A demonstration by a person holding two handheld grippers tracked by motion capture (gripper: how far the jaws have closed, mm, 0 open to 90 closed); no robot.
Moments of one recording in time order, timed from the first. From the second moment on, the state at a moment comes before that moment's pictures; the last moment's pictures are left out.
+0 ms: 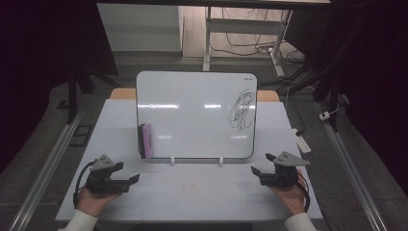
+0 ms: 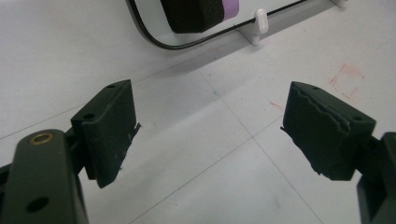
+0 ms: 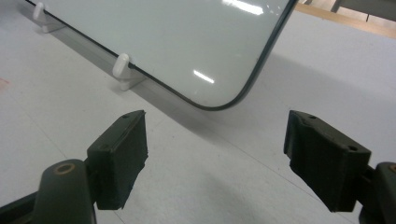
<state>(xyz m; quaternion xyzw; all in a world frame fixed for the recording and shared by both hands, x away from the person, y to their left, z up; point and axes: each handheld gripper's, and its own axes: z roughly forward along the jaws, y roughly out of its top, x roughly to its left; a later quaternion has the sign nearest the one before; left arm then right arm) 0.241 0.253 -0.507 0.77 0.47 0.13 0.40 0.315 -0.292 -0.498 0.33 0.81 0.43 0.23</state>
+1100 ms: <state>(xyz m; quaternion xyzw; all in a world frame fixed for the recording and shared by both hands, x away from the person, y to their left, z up) 0.239 0.247 -0.482 0.76 0.48 0.14 0.41 0.314 -0.289 -0.500 0.33 0.81 0.43 0.22</state>
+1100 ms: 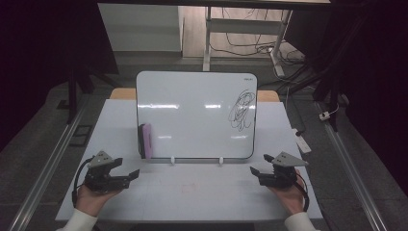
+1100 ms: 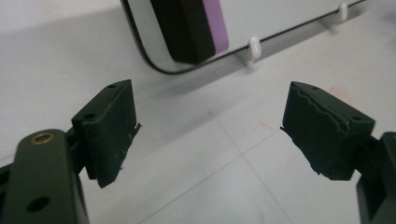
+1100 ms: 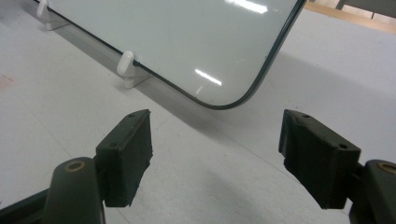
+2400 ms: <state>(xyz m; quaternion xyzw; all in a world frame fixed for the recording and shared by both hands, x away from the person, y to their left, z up) 0.337 0.222 -0.445 0.72 0.53 0.15 0.41 0.314 -0.282 -0.508 0.33 0.83 0.39 0.24</state>
